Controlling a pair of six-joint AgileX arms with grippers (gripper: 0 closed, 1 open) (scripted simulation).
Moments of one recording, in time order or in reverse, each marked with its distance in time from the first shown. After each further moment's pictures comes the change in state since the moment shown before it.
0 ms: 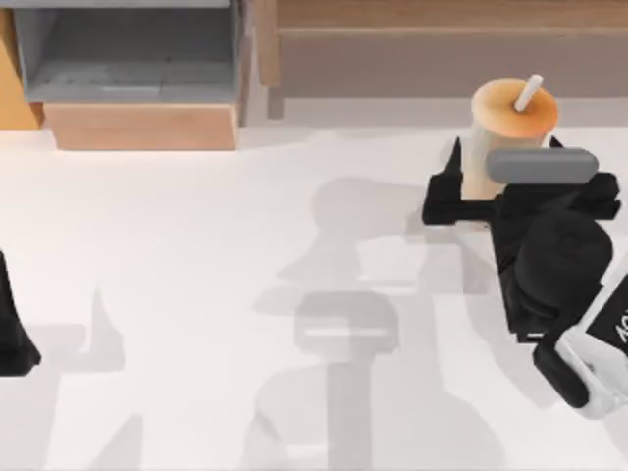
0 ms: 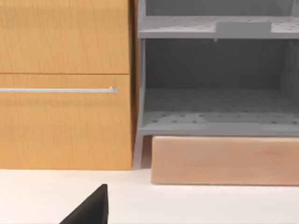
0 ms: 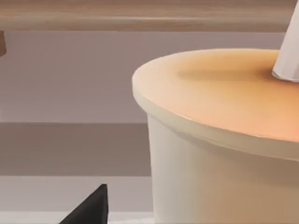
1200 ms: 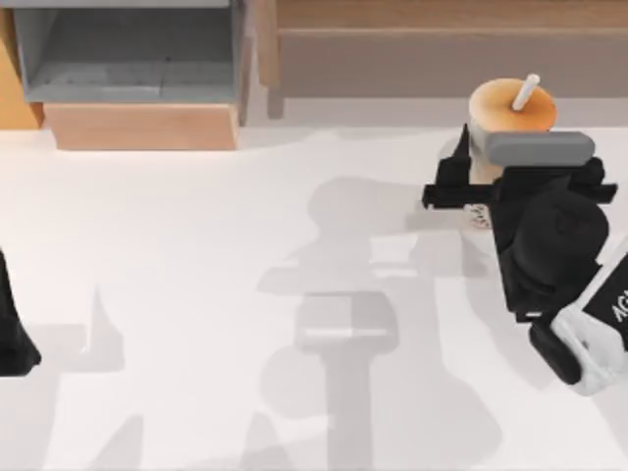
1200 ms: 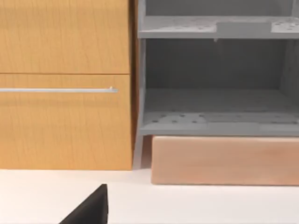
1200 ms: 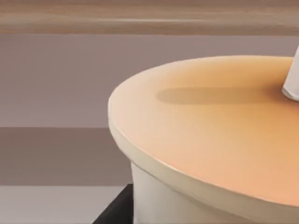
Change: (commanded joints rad) left arm 0.000 0.000 0.000 0.000 0.000 0.000; right arm -0.034 0.019 0.067 -0.047 -0.034 0.000
